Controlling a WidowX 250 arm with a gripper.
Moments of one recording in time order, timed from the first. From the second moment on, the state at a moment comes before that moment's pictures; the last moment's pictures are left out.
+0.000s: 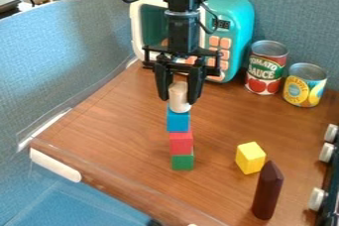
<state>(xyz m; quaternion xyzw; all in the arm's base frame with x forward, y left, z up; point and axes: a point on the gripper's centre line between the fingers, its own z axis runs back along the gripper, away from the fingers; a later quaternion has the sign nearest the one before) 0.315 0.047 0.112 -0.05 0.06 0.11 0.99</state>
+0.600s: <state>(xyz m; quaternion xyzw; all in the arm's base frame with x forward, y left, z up) 0.314 0.048 0.106 -0.05 0.07 0.11 0.99</state>
